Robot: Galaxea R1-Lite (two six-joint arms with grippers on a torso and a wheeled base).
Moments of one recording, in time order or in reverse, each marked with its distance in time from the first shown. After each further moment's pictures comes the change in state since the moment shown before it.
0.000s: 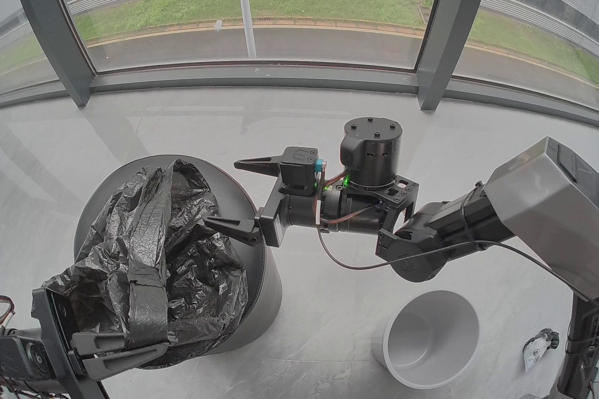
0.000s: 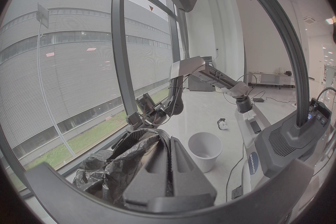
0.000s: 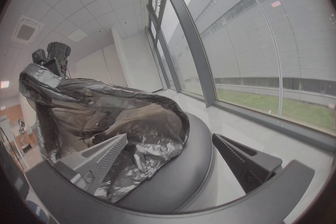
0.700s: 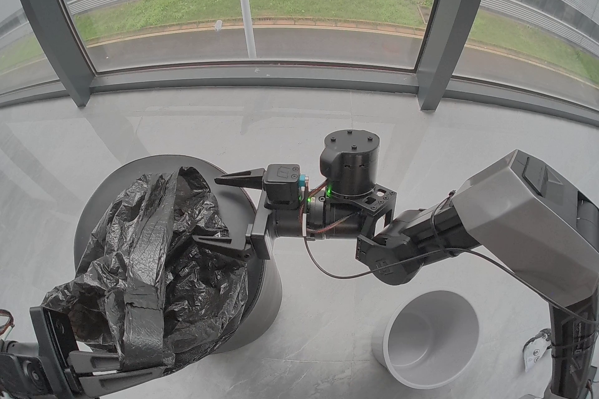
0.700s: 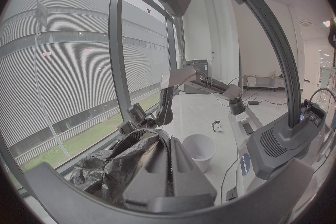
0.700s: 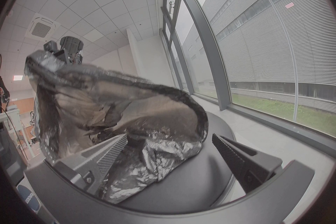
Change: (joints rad) left arm -0.044 -0.051 0.047 -0.002 -0.006 -0.013; right arm 0.005 0.107 -0.103 0.000 0.138 -0.051
